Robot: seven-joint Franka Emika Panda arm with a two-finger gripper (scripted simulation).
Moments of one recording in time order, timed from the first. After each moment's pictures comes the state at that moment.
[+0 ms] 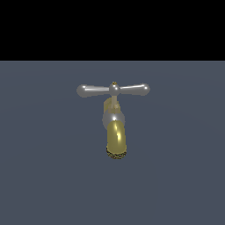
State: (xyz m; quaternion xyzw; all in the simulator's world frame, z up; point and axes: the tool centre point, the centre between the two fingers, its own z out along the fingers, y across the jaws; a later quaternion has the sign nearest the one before) arm -0.230 0.032 0.458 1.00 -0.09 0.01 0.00
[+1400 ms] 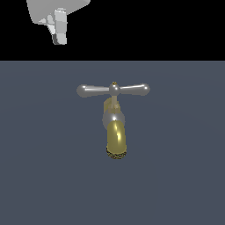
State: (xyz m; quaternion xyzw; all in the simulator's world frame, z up) arm -0.126 0.109 0.331 0.92 -0.39 0.01 0.00
